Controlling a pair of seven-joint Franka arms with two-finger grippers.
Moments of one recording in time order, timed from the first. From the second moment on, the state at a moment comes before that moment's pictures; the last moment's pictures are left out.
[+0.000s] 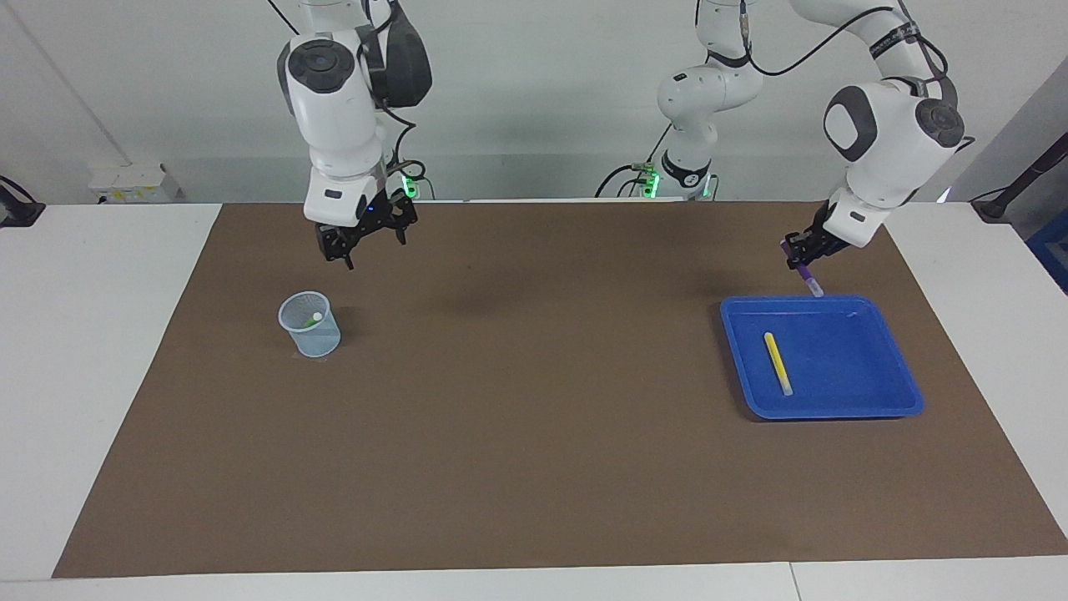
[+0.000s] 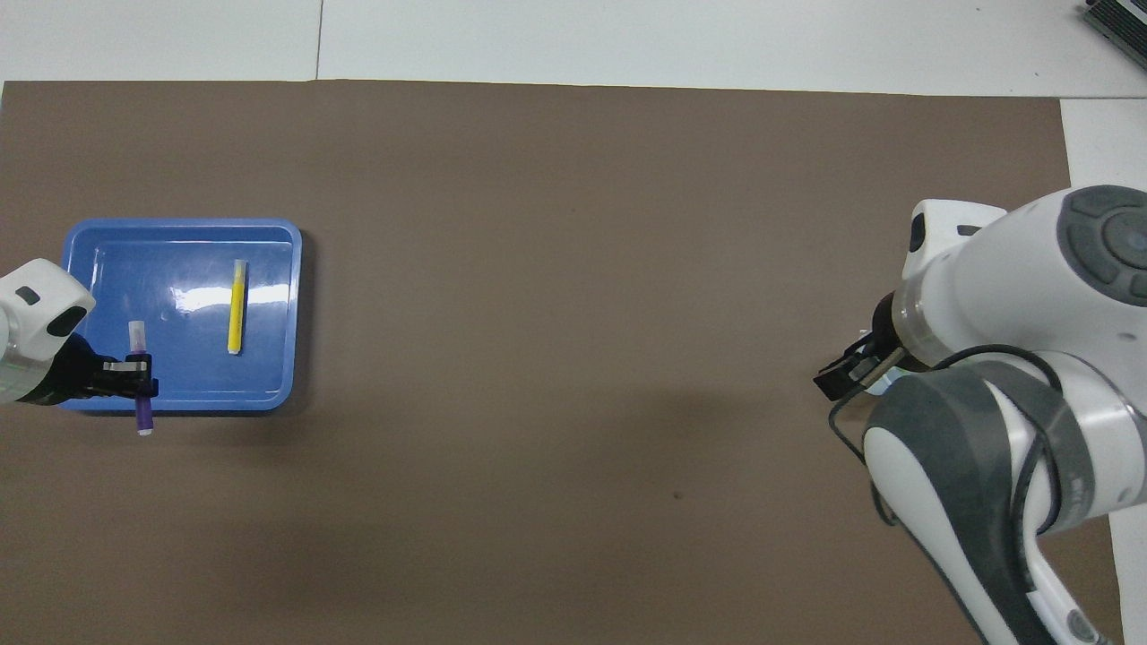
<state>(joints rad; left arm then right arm) 0.29 -0.07 -0.17 -2.15 -0.02 1.98 0.07 -0.09 -0.06 0.25 -1.94 -0.04 1.82 -0.49</state>
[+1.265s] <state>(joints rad) 0.32 0.30 -0.17 -2.05 0.06 2.38 0.08 -0.25 0.02 0.25 -2.15 -0.04 2.13 -0.92</state>
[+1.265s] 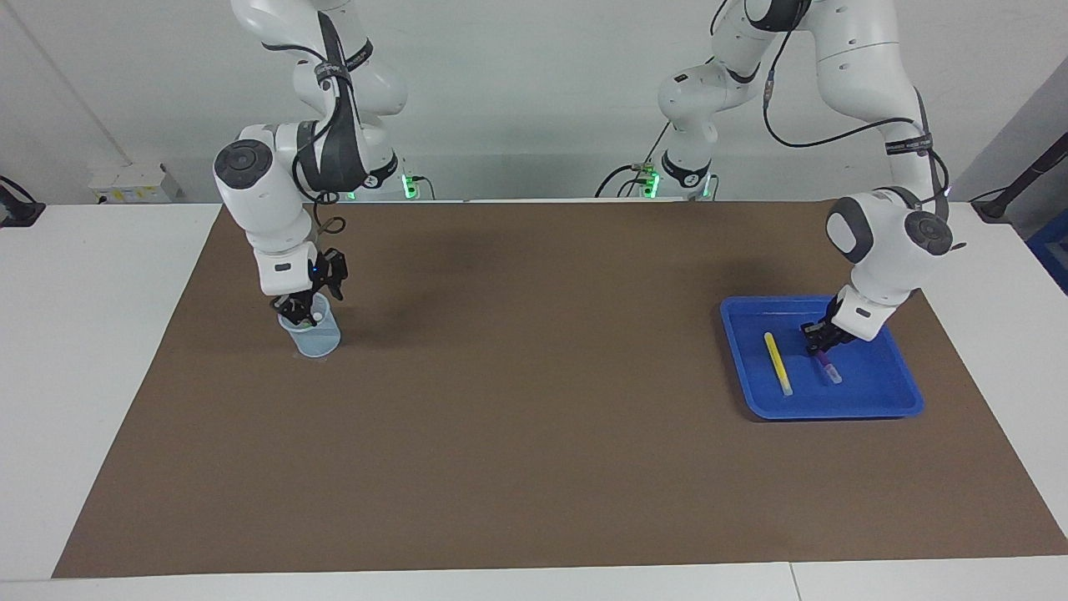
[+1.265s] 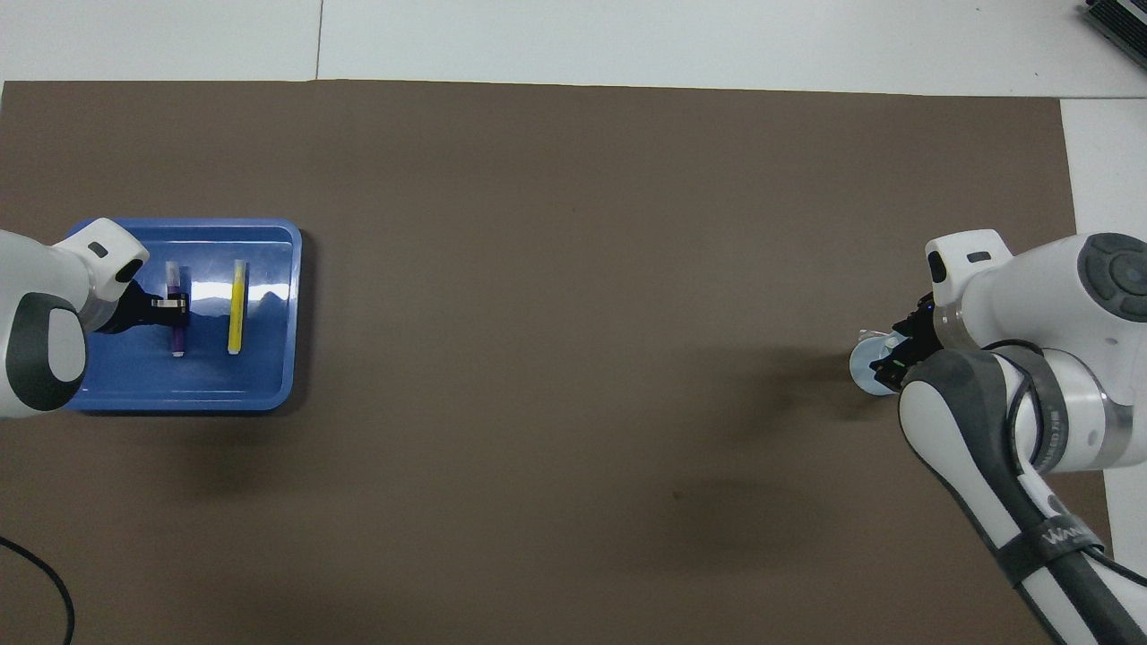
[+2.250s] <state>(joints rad) 0.32 0.30 -0.18 -1.89 0.02 2.15 -0.03 -0.25 0.03 0.25 -2.15 -0.04 2.14 -0.91</state>
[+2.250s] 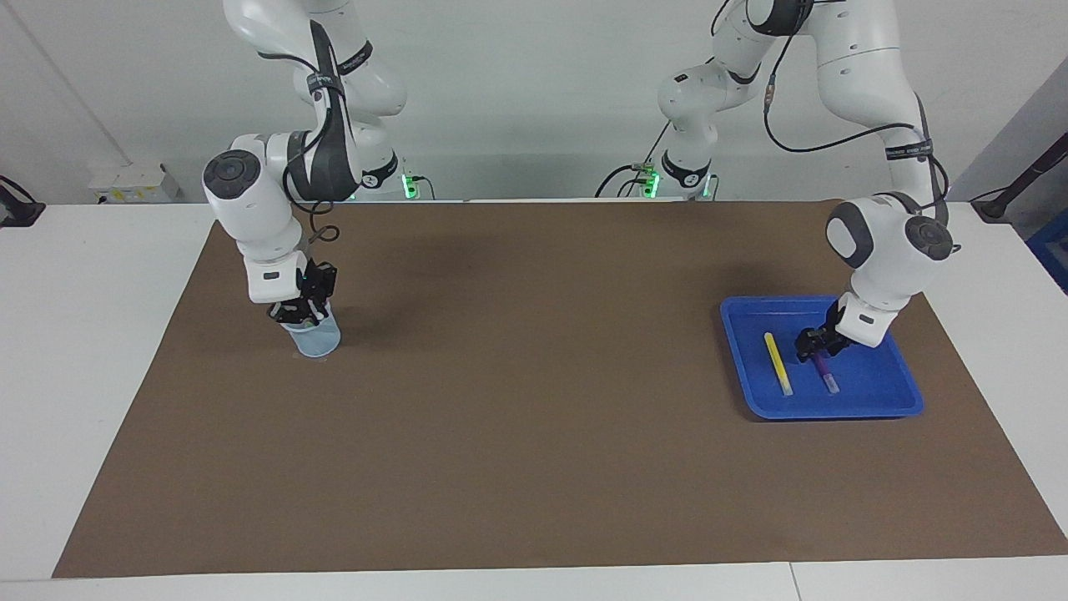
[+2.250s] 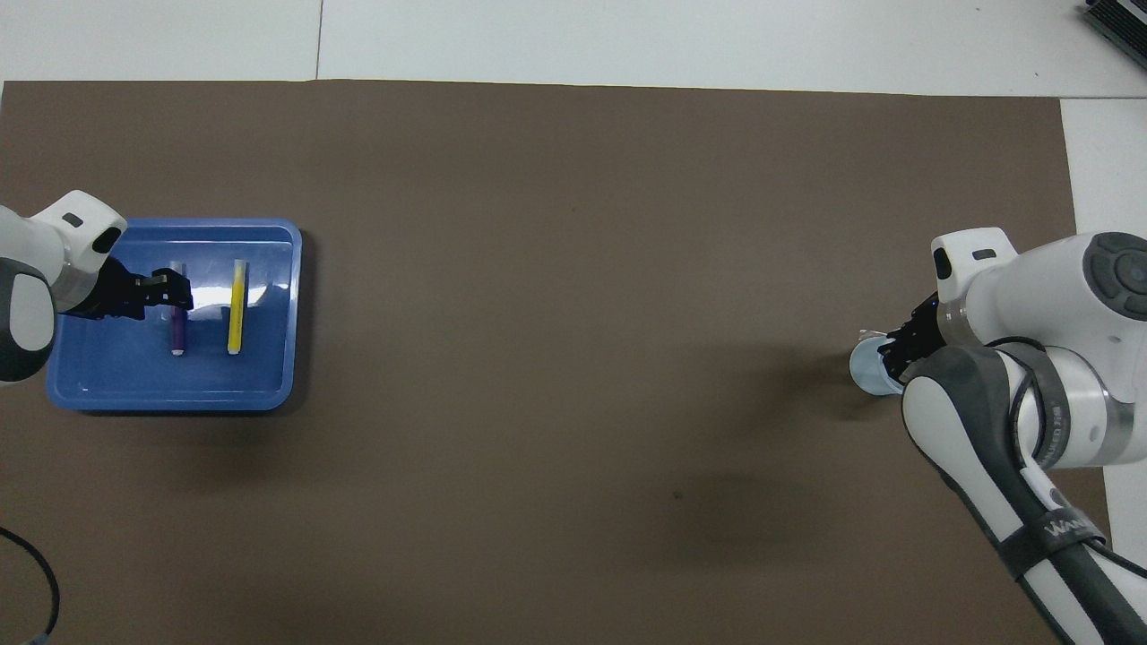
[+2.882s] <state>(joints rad) 0.29 0.30 -0.20 -1.73 -0.06 1.96 -0.33 -0.25 0.02 0.27 -2.02 -0.03 1.97 -0.84</state>
